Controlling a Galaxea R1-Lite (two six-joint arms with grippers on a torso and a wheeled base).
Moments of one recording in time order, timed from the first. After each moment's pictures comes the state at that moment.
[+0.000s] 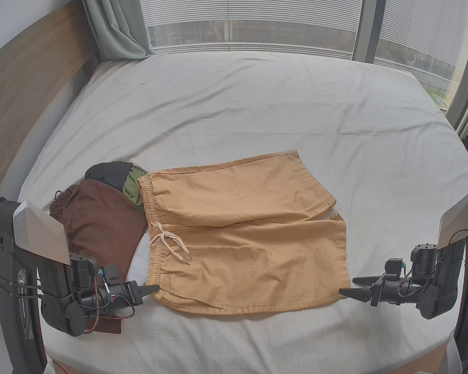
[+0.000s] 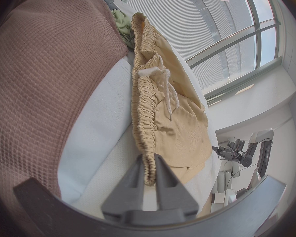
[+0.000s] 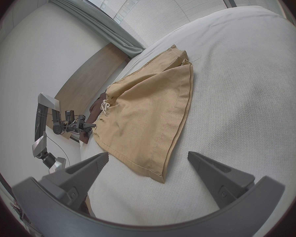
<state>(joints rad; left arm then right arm) -0.06 2.44 -0.29 -1.55 -0.61 -0.43 -0.04 2.41 -0.23 -1.54 0.84 0.05</state>
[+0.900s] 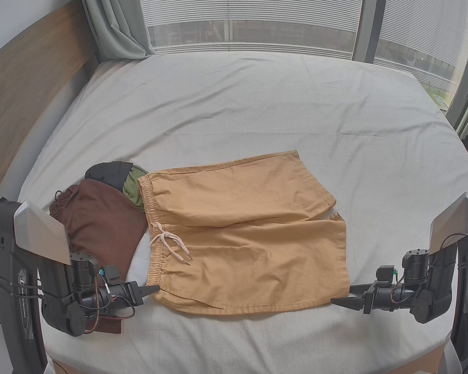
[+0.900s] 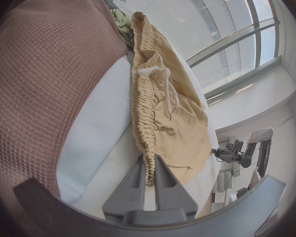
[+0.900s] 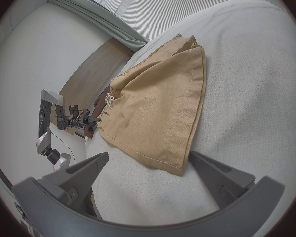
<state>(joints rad) -0.07 2.44 -0.29 -1.55 -0.62 -0.43 0.01 2.46 -0.23 -1.54 0.85 0.05</state>
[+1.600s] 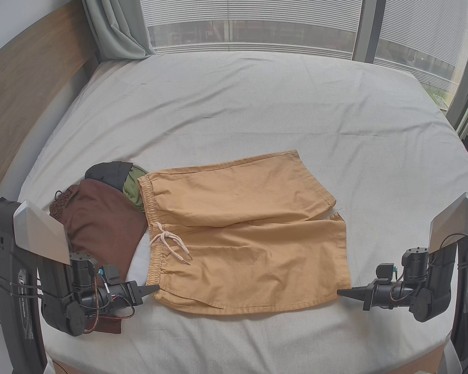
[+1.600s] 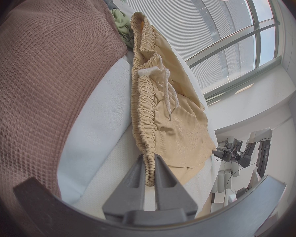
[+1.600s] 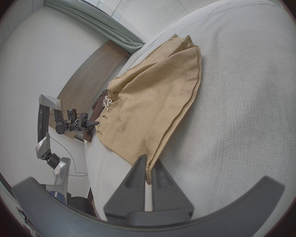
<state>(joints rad) -0.06 2.44 -0.29 -1.55 -0.62 -0.43 0.01 2.46 -0.26 -1.54 0.84 0.10</state>
